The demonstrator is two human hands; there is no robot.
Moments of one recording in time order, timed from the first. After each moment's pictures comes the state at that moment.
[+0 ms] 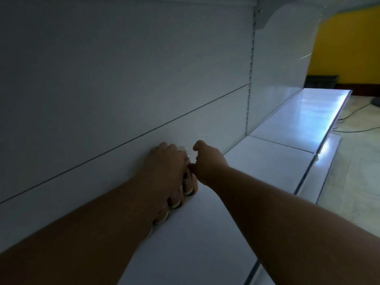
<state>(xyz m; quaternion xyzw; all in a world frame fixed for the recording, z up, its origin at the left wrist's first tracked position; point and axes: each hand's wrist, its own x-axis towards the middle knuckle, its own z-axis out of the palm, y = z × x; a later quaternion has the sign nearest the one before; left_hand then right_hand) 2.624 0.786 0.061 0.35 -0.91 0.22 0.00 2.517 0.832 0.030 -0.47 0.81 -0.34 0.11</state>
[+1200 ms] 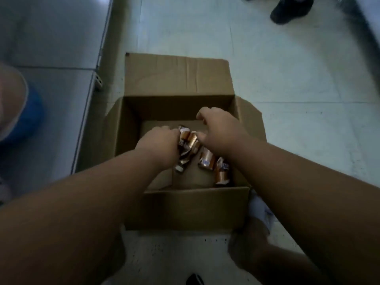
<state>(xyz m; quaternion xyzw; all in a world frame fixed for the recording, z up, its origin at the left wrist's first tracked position) 2.401 1.254 -0.274 -0.03 -0.97 -0.07 -0.22 2.365 1.409 -0.247 -0.16 0.96 -0.18 0.16</state>
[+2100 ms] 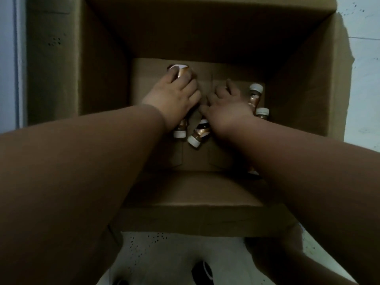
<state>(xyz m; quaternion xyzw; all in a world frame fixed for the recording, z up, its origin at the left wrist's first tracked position) 2.336 1.208 -0.470 -0.30 -0.93 0.18 -0.14 2.317 1.363 -0.452 -0.34 0.86 0.20 0.32</state>
